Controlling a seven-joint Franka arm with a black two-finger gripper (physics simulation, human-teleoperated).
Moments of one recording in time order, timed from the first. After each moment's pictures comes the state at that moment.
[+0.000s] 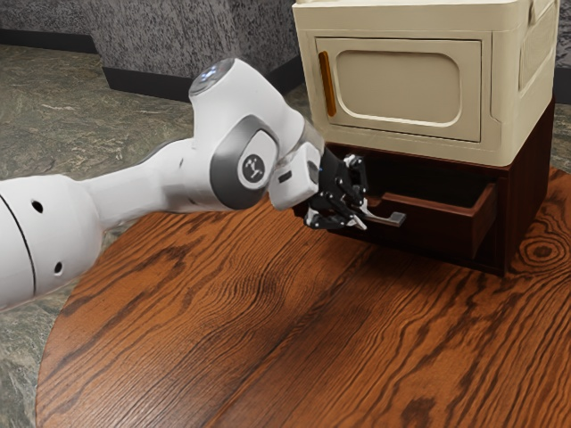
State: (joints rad) arm -0.21 0.23 0.17 -1.61 -0.33 2.30 1.89
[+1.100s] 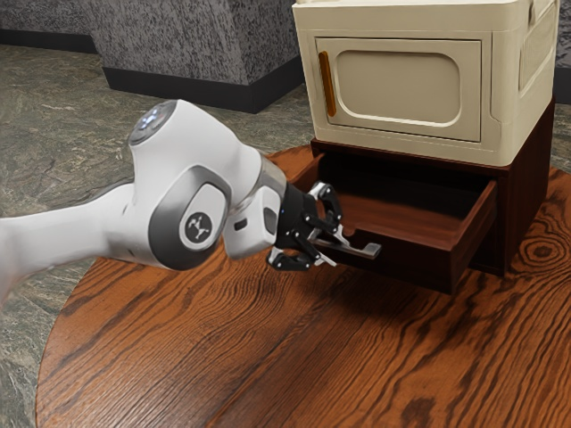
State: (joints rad) arm -0.35 -0.08 0.24 -2.01 -0.26 2.49 1.90
